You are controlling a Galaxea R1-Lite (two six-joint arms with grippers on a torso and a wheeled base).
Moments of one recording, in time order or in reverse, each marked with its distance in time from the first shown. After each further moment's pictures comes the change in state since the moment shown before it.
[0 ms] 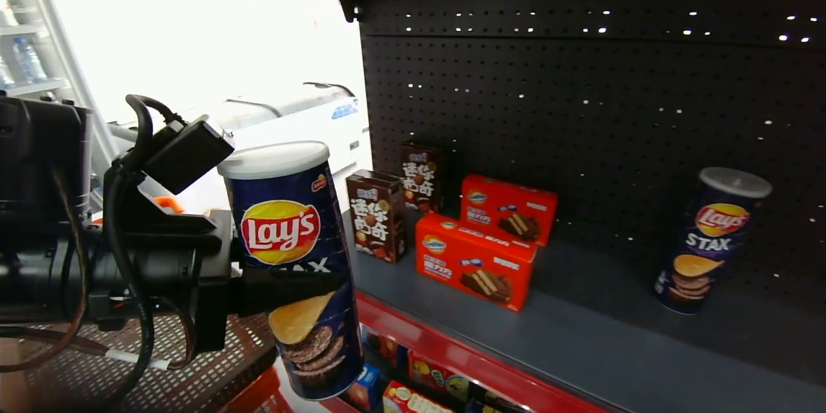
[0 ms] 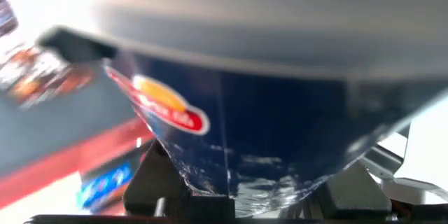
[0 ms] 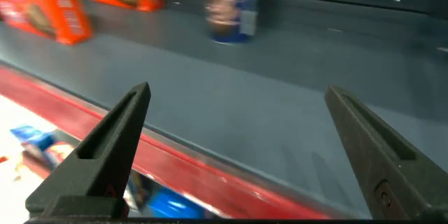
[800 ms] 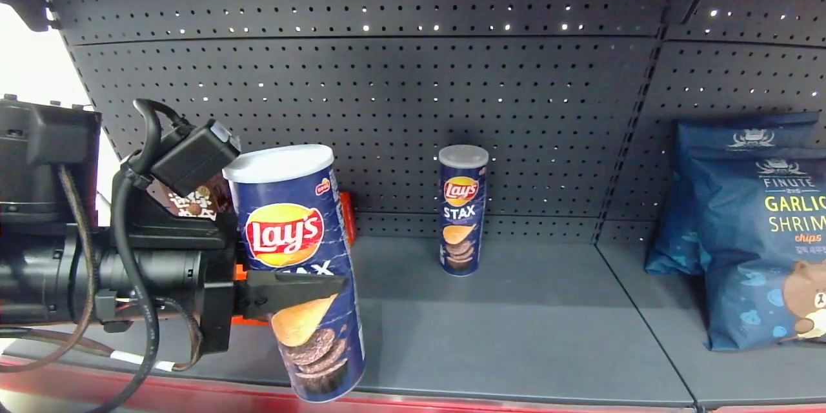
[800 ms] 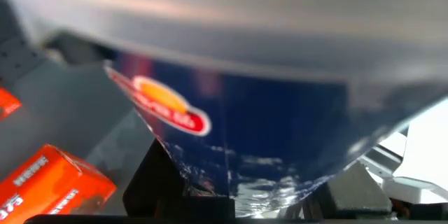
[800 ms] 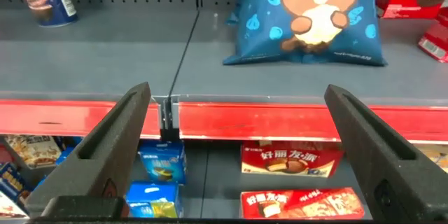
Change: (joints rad) left arm 0.001 0.000 0.004 0.000 0.000 0.000; right arm 0.001 0.000 0.000 0.000 -0.001 0.000
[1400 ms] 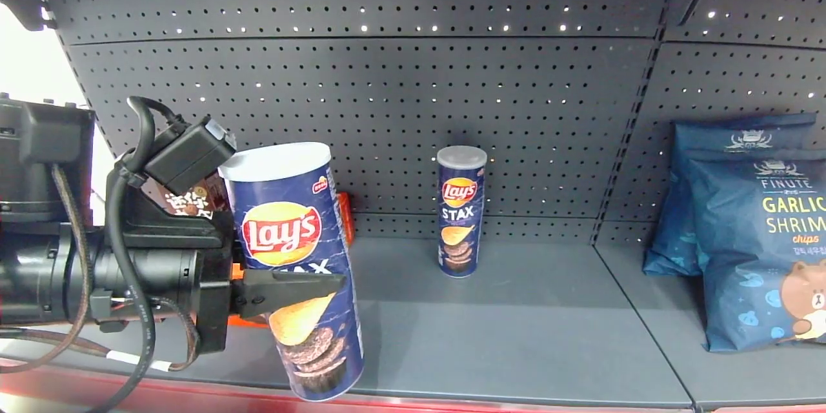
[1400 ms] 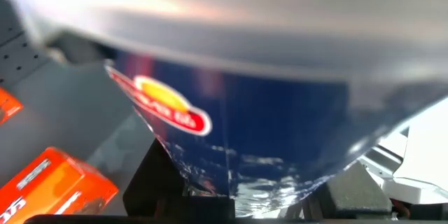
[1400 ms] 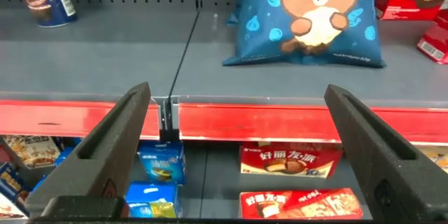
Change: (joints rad) left arm 0.000 -0.001 -0.001 0.000 0.000 0.000; right arm -0.001 0.000 0.000 0.000 0.001 -0.001
